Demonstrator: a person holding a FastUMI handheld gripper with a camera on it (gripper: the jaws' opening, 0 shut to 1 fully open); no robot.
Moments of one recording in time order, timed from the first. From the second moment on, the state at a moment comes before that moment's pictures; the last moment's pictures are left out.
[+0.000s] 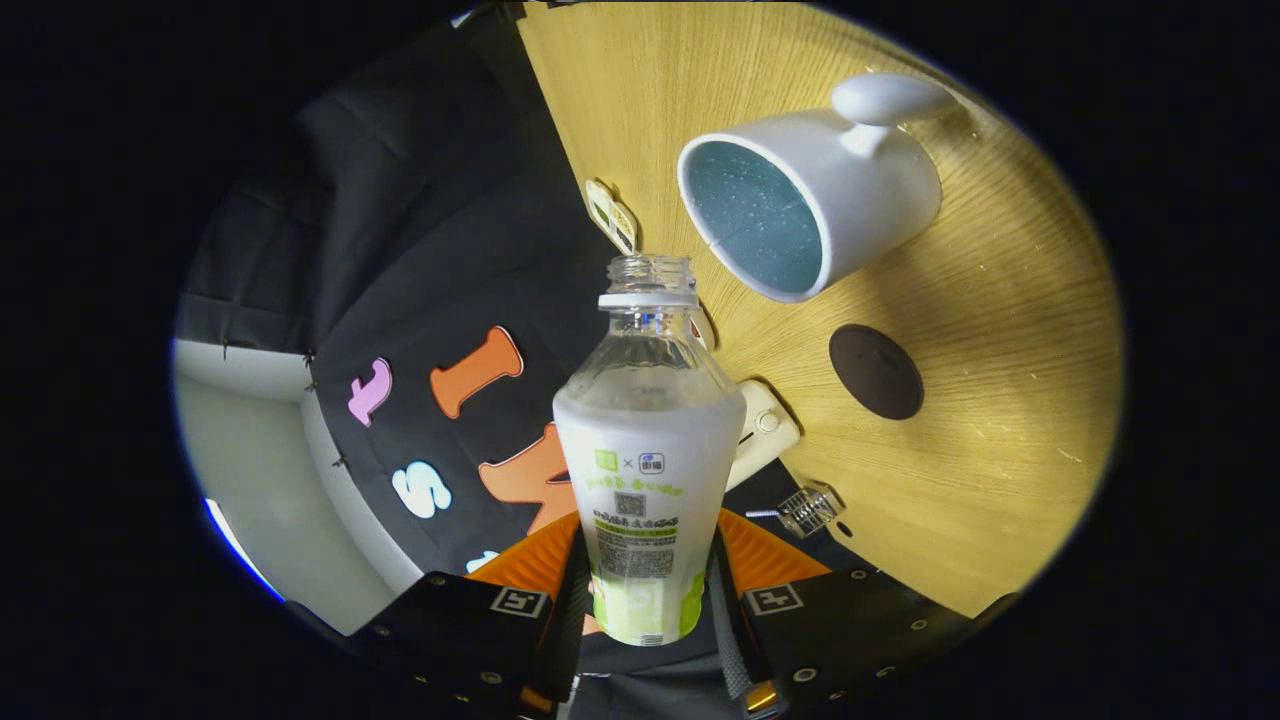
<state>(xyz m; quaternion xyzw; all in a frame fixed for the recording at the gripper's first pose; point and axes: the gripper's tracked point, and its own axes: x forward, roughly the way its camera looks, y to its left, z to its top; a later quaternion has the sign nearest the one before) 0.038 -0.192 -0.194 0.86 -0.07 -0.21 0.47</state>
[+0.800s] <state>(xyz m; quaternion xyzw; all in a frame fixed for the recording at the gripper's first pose) 0.042 -0.184 -0.201 0.55 0.03 -0.24 0.80</state>
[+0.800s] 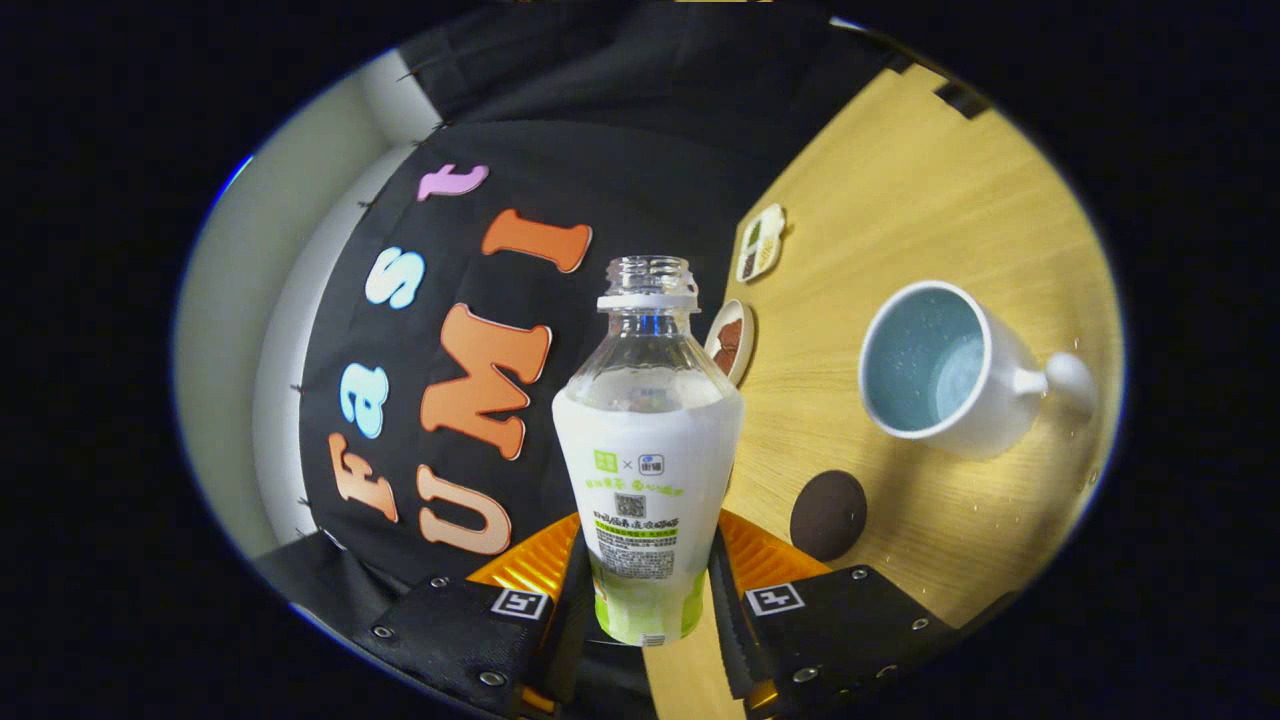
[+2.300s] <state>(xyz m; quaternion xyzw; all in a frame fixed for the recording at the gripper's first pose) 0.105 -0.191 -0.279 -0.03 0.21 -0.22 0.95</state>
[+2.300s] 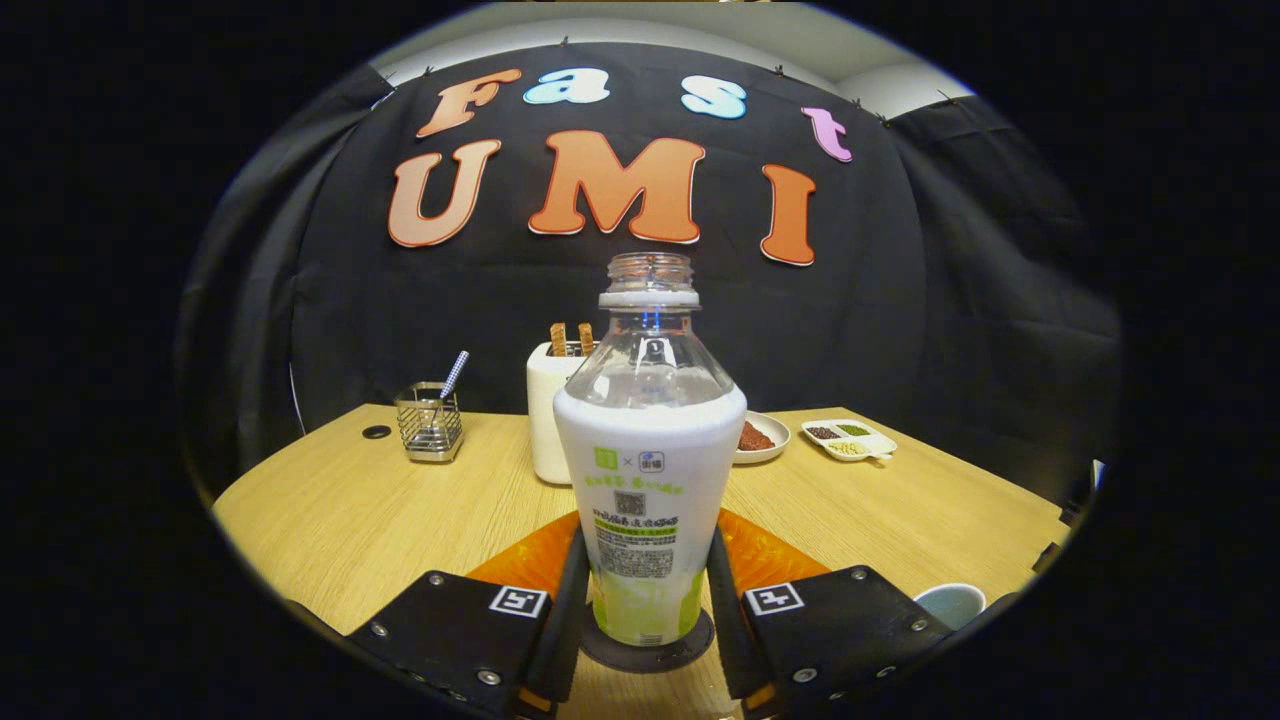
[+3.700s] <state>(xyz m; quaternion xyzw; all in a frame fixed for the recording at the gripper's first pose) 0.056 -0.119 -0.171 0.01 0.12 -0.18 0.98</state>
